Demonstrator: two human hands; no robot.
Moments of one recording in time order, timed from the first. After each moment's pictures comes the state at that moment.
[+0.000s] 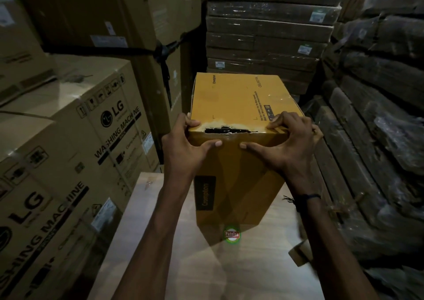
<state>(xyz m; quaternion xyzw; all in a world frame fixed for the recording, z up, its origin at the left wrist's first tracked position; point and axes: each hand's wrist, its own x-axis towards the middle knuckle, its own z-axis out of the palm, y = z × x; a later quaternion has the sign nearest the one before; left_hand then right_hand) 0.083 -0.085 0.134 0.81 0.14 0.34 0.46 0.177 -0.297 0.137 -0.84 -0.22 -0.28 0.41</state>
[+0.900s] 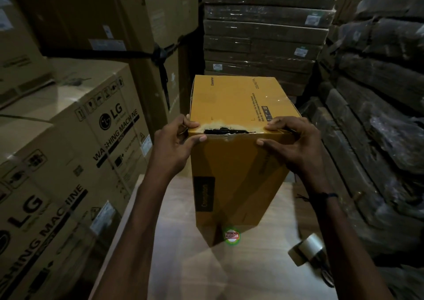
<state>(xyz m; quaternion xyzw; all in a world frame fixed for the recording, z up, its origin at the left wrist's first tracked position) 0.075 -0.055 0.148 0.82 0.07 0.25 0.50 0.185 -0.329 0.139 -0.80 -0.27 -0.19 0.50</state>
